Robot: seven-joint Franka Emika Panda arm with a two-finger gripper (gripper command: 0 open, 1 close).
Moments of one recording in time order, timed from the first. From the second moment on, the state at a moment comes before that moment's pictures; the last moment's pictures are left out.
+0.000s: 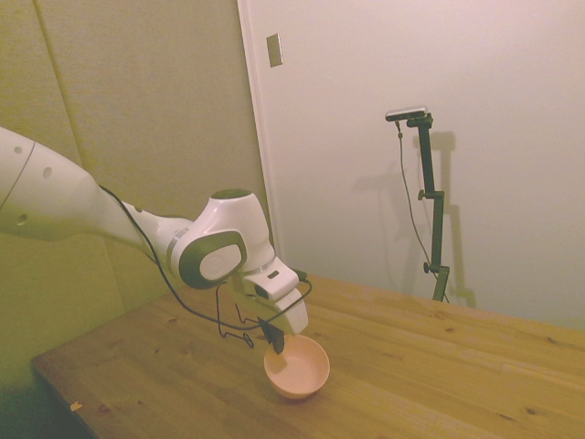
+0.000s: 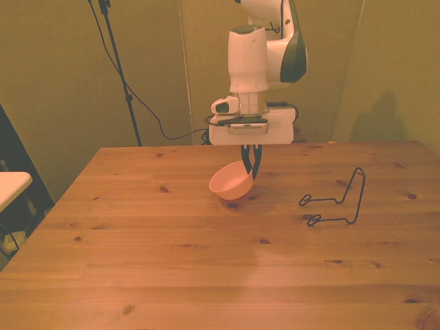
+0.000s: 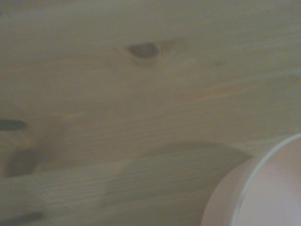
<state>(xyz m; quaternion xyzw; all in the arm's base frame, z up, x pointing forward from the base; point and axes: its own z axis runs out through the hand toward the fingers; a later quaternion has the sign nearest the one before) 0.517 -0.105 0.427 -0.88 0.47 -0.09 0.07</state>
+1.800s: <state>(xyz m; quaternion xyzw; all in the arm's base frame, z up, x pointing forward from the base) 0.569 -0.026 0.423 -0.85 0.27 -0.01 0.44</state>
